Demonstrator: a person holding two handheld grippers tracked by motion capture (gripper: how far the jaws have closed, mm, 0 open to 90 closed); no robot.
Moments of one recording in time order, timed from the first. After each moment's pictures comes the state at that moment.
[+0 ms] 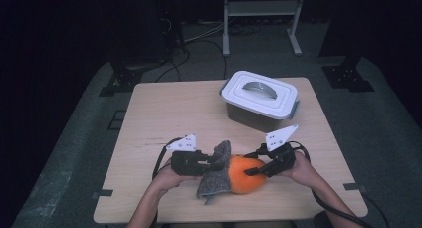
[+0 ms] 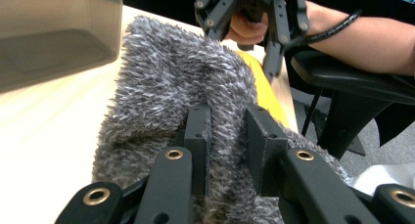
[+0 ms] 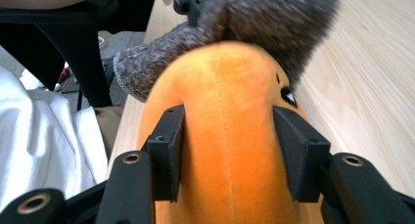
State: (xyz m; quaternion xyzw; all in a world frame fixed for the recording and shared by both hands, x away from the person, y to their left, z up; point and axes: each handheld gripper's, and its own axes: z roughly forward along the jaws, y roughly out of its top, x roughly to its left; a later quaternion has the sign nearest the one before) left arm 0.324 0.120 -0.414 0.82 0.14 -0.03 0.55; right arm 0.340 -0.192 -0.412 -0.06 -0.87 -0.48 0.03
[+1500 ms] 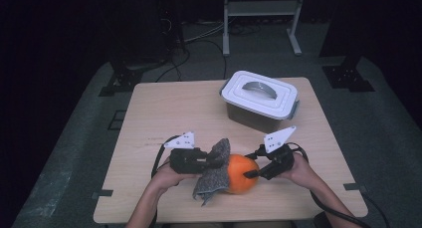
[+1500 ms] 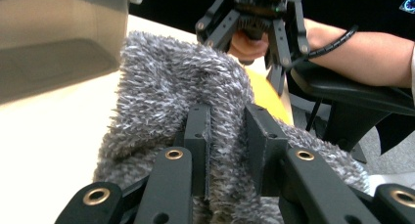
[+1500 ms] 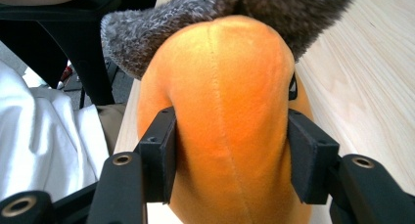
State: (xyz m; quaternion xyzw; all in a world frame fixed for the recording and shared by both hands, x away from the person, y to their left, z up) left arm 0.325 0.125 -0.406 0.81 0.15 -0.03 0.56; right arm 0.338 -0.188 -0.415 -0.05 -0.87 -0.48 0.04
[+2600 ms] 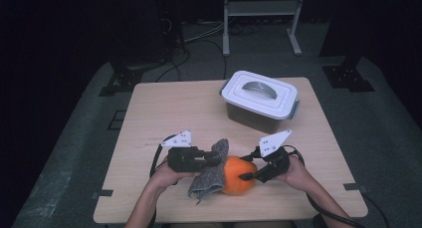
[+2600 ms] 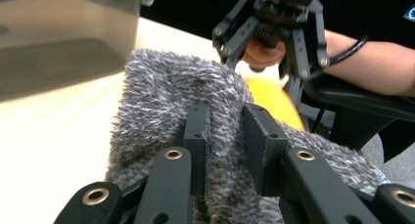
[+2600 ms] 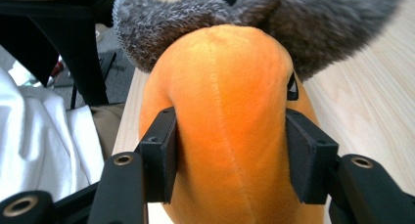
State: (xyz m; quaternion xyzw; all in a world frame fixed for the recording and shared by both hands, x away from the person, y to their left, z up) left arm 0.329 0.134 -0.409 0.81 0.16 -0.03 0.57; right arm 0.330 -0.175 -0.414 -0.05 -0.88 -0.48 0.02
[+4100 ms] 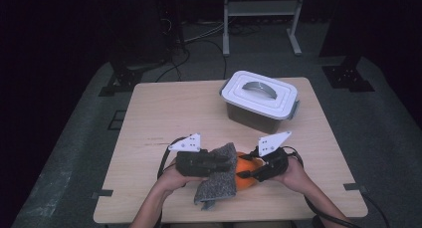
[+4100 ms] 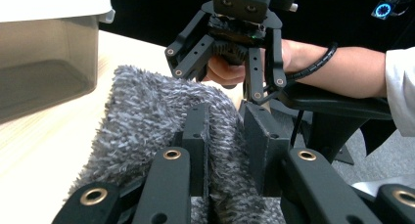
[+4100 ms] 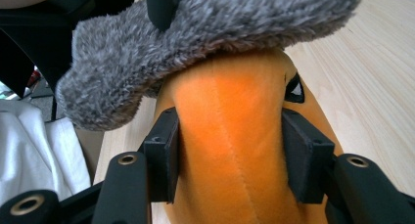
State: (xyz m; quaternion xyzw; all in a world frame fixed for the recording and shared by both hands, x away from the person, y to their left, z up) left arm 0.316 0.108 -0.397 0.81 0.11 -0.03 0.58; right arm 0.325 -0.170 -0.413 -0.08 -0.87 -0.48 -0.01
